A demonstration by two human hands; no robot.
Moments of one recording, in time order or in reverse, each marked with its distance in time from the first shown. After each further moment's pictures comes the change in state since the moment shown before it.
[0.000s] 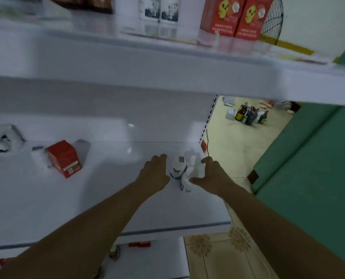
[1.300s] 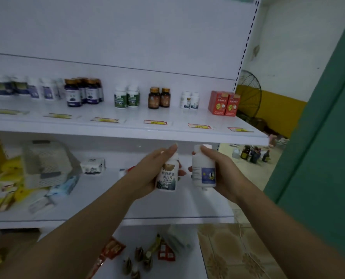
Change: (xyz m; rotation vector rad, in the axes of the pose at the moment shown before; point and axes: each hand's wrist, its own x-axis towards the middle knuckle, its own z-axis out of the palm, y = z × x) left_hand -0.346 0.030 -0.196 -1.227 -0.028 0.221; right_hand -0.336 -0.161 -0.100 1.311 -0.228 -0.407
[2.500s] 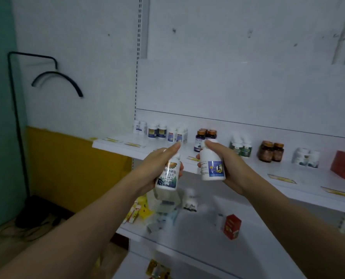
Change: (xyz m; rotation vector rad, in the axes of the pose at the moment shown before) left_hand -0.215 0.153 -0.225 0.202 0.452 0.293; right_hand 0.042 -0.026 0.343 -0.111 -0.391 -0.129
